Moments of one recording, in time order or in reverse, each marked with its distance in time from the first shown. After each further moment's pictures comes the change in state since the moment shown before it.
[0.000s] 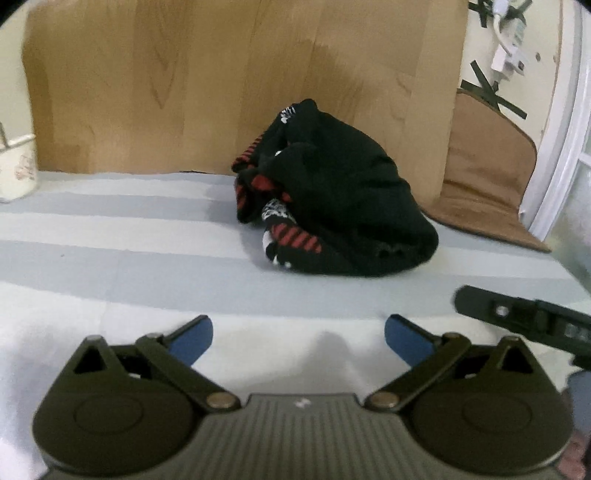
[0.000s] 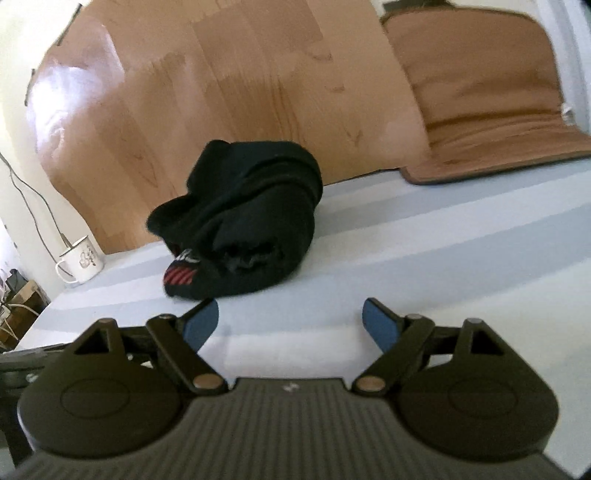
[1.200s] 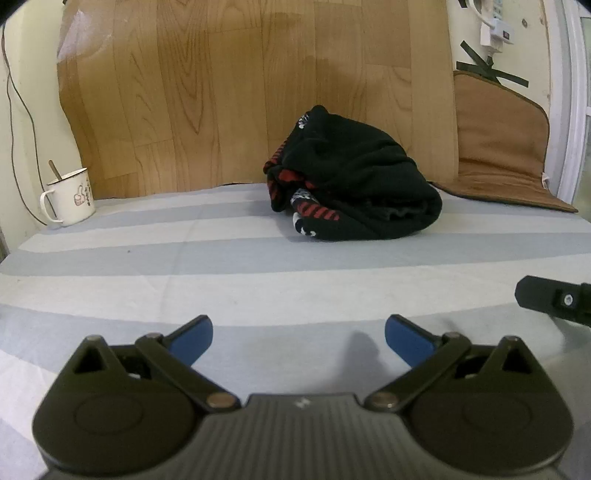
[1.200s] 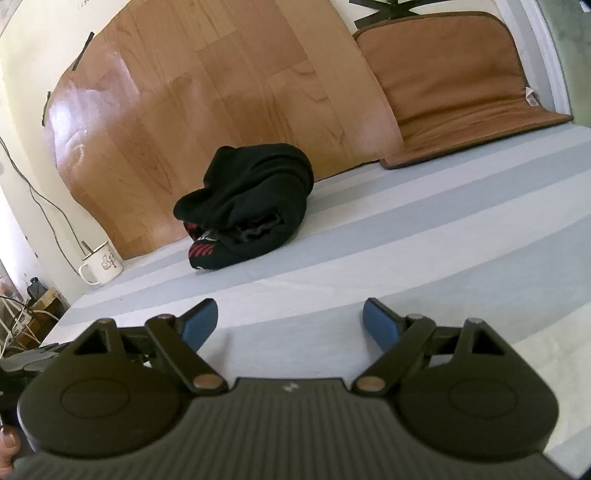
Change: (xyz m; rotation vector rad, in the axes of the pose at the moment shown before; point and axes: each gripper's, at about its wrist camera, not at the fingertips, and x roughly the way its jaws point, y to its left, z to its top) left arm -0.043 -0.017 -0.035 0.114 -0.040 0.169; right arm -0.057 -0.004 -0.040 0.068 -0.044 0.018
